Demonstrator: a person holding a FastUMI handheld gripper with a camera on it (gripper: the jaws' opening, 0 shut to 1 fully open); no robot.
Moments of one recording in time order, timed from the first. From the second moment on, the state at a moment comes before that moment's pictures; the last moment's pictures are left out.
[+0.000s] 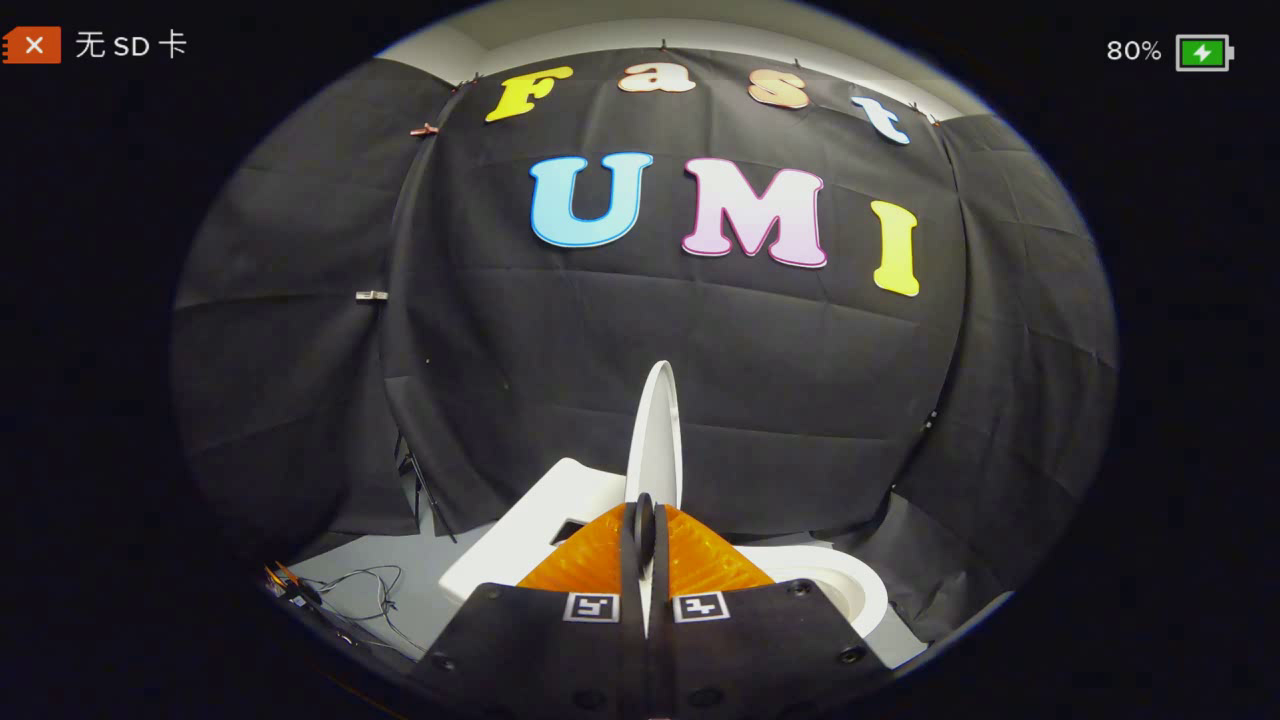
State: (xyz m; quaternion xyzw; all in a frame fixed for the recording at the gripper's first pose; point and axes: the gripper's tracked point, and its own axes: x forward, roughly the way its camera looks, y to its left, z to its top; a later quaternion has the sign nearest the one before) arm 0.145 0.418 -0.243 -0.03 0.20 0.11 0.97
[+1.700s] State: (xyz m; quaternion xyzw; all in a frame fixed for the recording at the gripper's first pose) arm 0.078 0.380 -0.134 -0.01 0.12 0.14 0.98
